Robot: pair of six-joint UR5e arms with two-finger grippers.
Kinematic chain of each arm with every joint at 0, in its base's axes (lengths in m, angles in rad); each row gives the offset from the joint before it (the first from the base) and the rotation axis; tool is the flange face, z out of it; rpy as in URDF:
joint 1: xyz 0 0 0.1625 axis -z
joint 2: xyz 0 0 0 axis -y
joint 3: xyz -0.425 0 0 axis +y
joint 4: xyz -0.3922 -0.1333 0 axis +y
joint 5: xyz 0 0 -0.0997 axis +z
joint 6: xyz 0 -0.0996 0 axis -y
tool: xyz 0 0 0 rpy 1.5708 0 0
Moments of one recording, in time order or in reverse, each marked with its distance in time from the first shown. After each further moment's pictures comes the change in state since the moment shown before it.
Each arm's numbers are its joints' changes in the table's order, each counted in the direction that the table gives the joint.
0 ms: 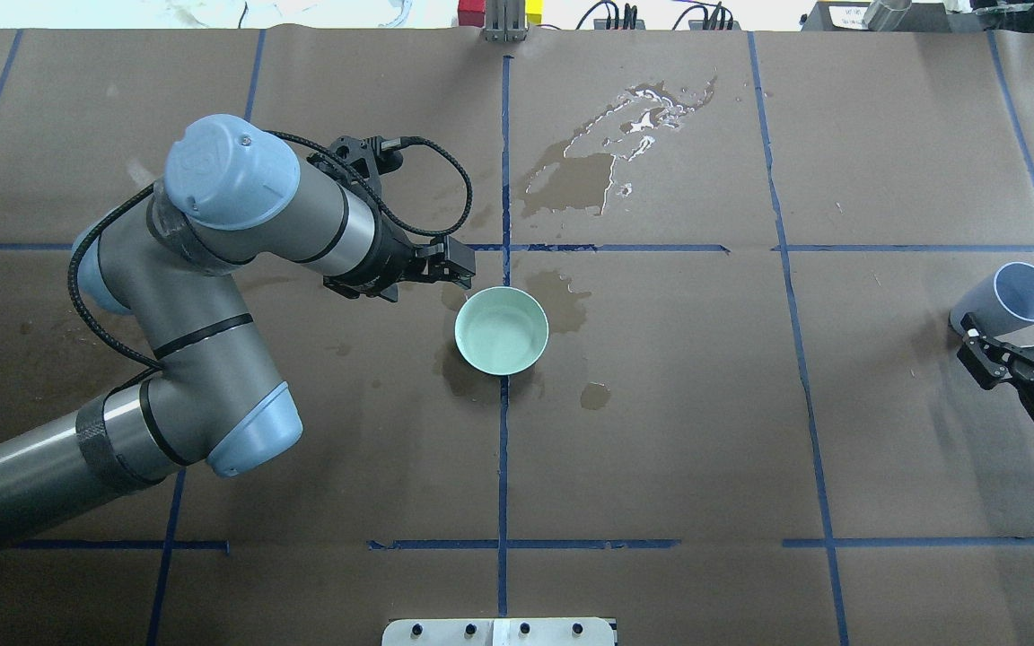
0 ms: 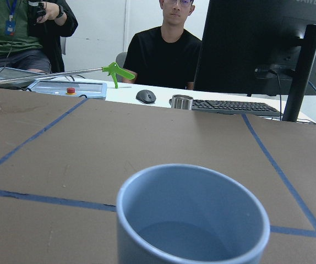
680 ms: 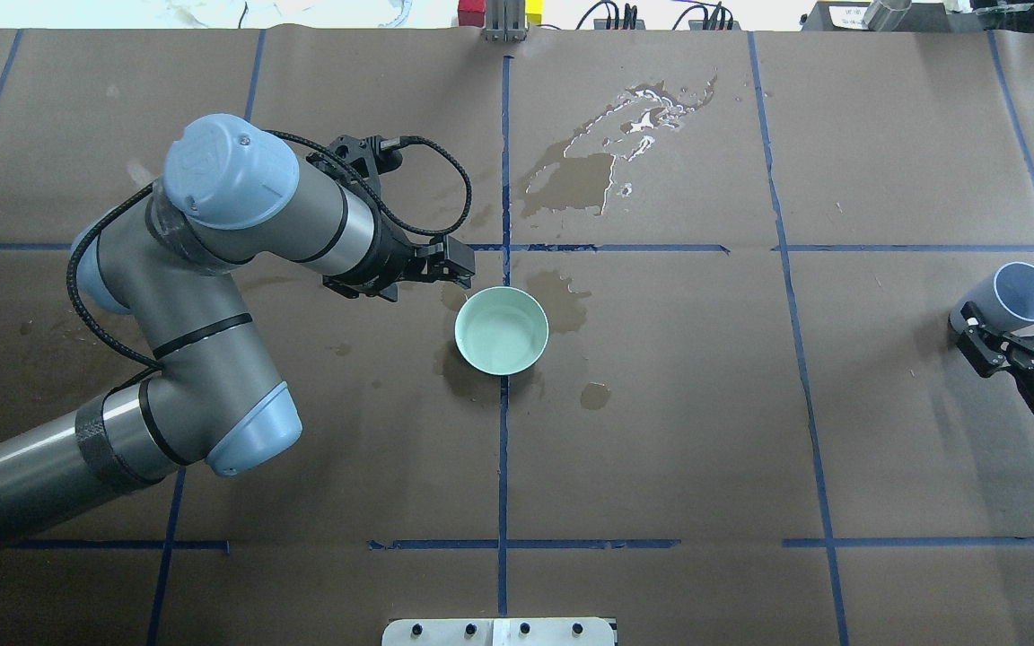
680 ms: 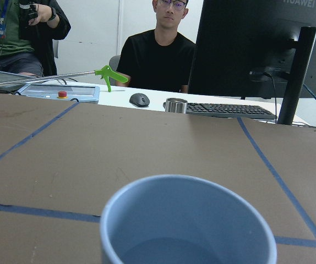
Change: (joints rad) left arm 0.000 0.000 0.001 0.000 0.000 0.000; right arm -0.039 0.018 0.018 0.000 -0.022 -0.005
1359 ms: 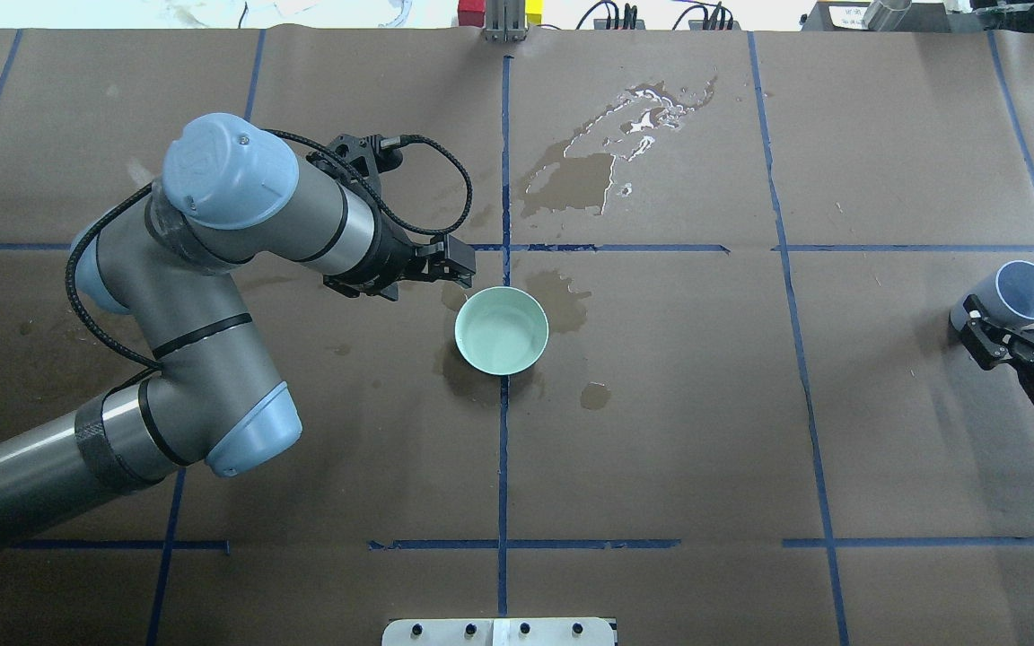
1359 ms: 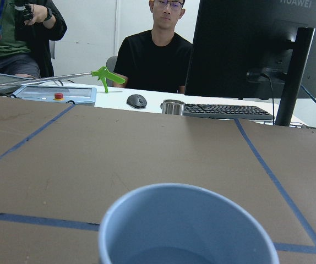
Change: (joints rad) left arm 0.000 -0.001 0.003 0.000 -0.003 0.000; right arm -0.026 0.019 0.000 0.002 -0.017 -0.009
